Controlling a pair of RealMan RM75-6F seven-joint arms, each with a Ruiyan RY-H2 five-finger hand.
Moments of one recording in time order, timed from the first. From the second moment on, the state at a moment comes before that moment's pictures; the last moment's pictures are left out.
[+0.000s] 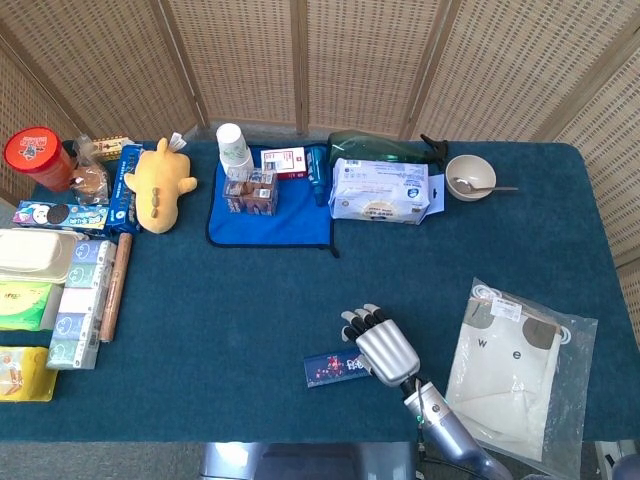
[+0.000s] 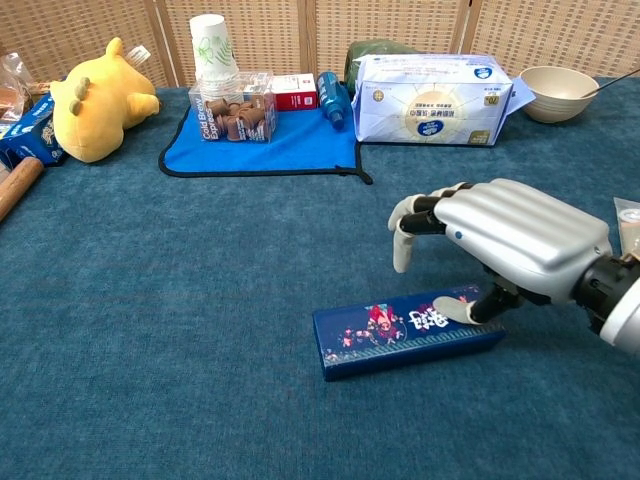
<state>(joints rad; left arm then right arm) 0.23 -1.15 -0.01 -1.48 1.59 1.84 -0.34 0.42 -1.67 0.08 -1.58 -1.57 1.11 -0.50</state>
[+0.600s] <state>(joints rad) 0.22 -1.15 -0.02 -1.49 1.59 1.83 -0.33 0.45 -1.51 0.04 -1.90 -1.41 1.03 -0.79</state>
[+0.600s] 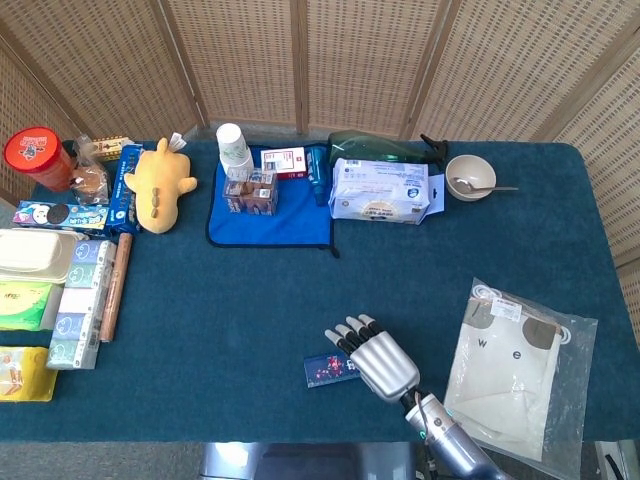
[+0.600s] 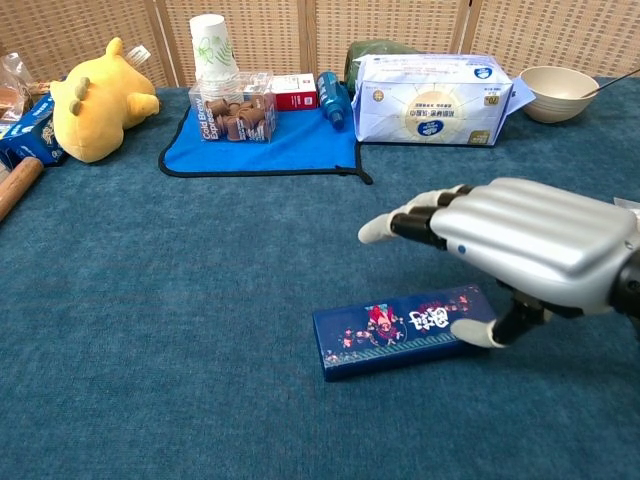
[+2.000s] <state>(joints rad) 0.24 -1.16 -0.01 -1.45 1.57 1.83 -0.37 0.64 -1.57 0.01 -1.90 -1.07 0.98 -0.98</state>
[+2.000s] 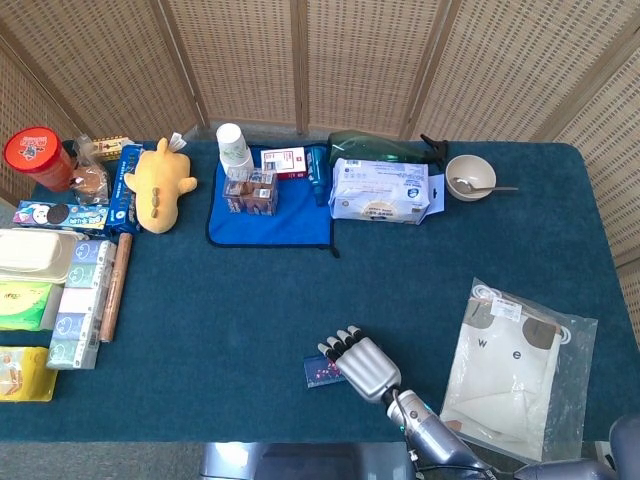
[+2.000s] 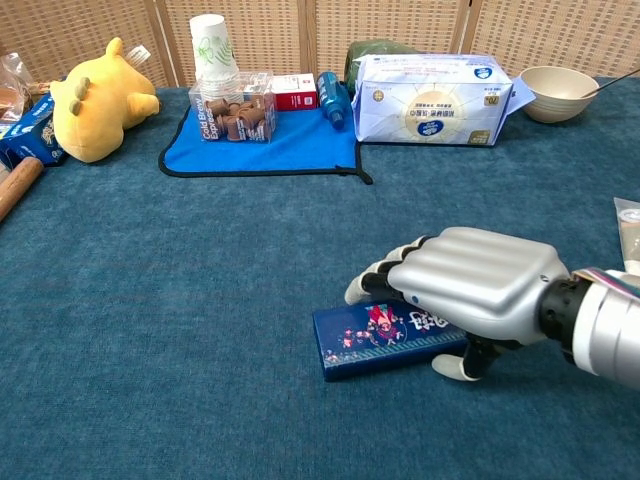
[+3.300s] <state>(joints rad) 0.20 -1.15 -0.02 -1.53 1.60 1.79 -0.30 0.78 -1.51 0.20 -1.74 -0.87 0.99 -0.73</state>
